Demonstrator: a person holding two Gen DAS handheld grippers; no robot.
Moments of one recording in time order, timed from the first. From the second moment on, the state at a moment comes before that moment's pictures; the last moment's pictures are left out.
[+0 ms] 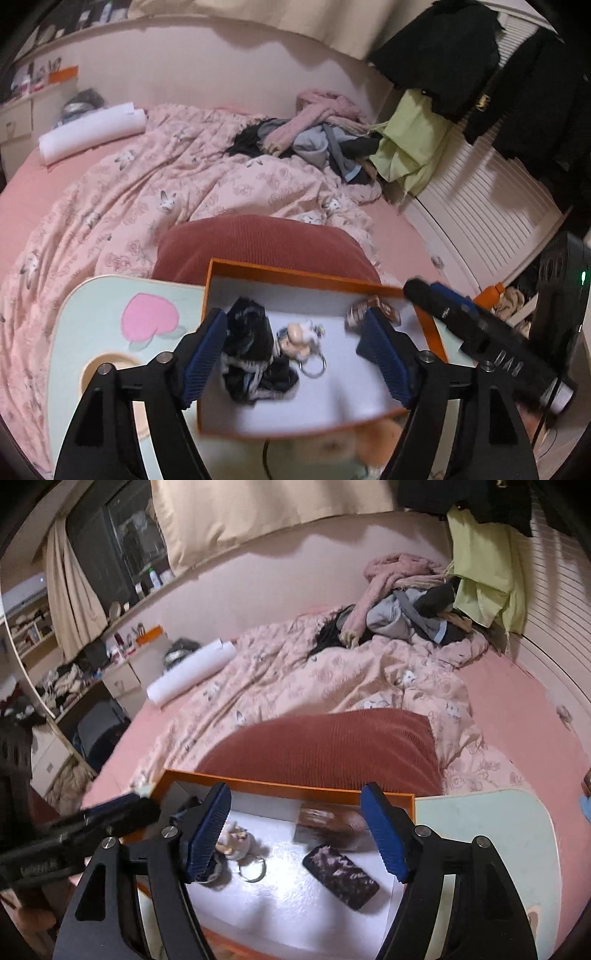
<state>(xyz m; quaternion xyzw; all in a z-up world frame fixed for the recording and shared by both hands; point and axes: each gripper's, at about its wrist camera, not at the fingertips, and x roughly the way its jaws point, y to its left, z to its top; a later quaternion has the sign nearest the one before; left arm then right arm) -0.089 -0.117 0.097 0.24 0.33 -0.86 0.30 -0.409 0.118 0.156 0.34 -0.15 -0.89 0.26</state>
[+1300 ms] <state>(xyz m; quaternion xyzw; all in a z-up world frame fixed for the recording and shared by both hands) -0.055 0.050 0.004 0.35 0.20 -0.84 0.38 -0.220 0.135 0.049 0.36 -0.03 -0.91 0.20</state>
